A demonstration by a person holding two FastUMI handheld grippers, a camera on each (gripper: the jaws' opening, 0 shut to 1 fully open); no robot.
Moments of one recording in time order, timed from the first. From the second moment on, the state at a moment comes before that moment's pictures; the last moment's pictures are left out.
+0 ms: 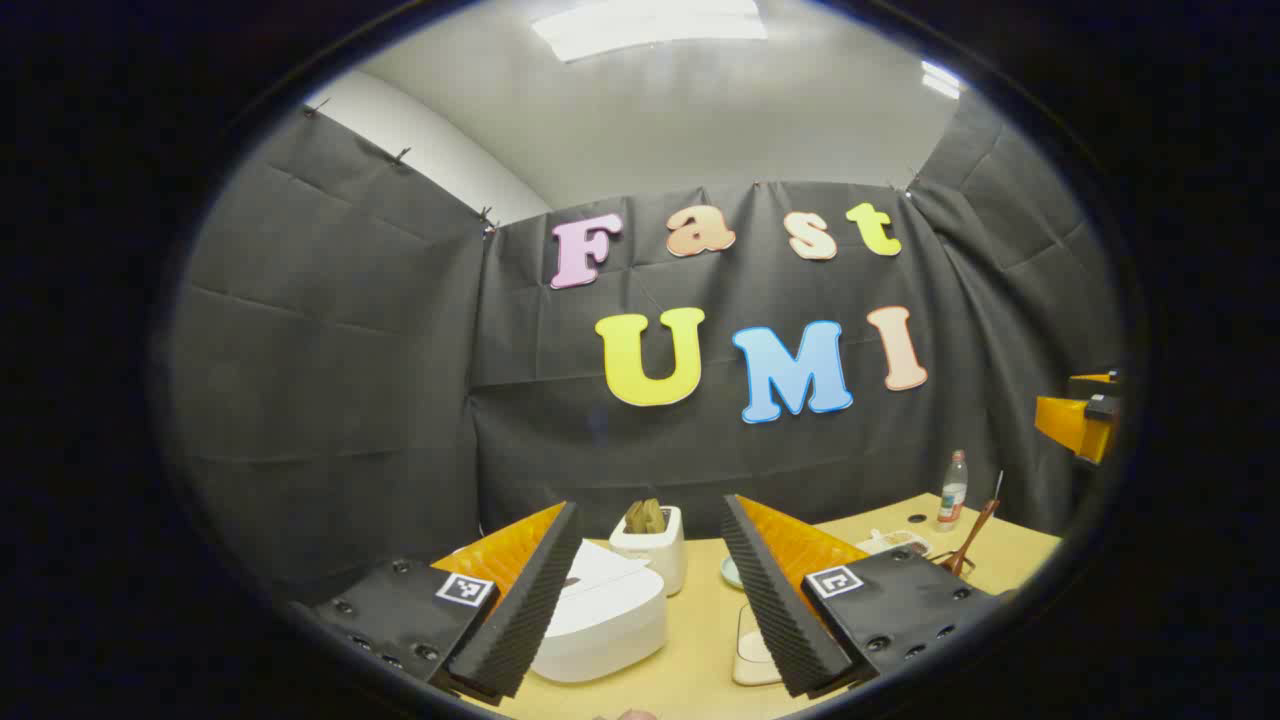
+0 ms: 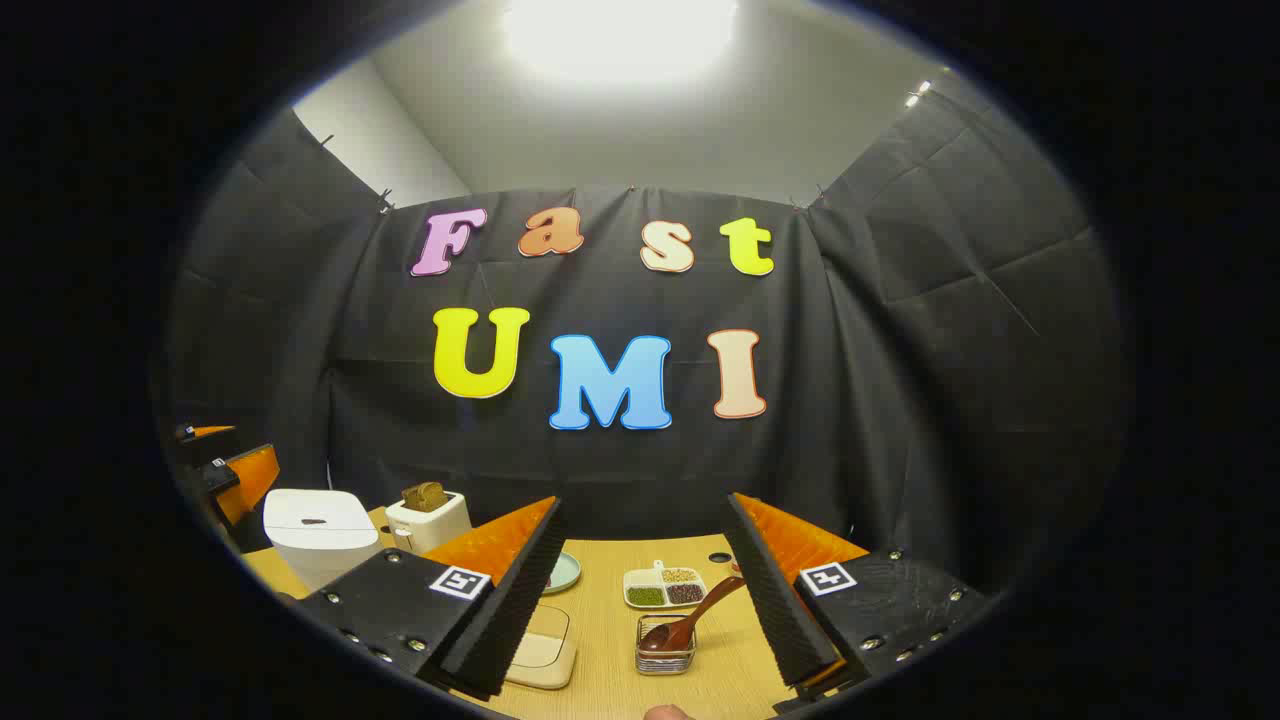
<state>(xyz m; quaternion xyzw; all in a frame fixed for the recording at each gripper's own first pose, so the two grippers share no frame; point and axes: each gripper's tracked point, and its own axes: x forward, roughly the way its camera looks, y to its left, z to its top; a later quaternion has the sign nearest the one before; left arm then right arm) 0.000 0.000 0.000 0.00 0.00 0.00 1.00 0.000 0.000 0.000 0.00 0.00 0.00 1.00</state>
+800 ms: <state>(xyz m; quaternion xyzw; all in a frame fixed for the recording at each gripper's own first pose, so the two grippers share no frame) 0.004 -0.002 0.004 -0.01 0.00 -0.01 1.00 -0.002 -0.007 0.001 0.00 0.00 -0.01 1.00</state>
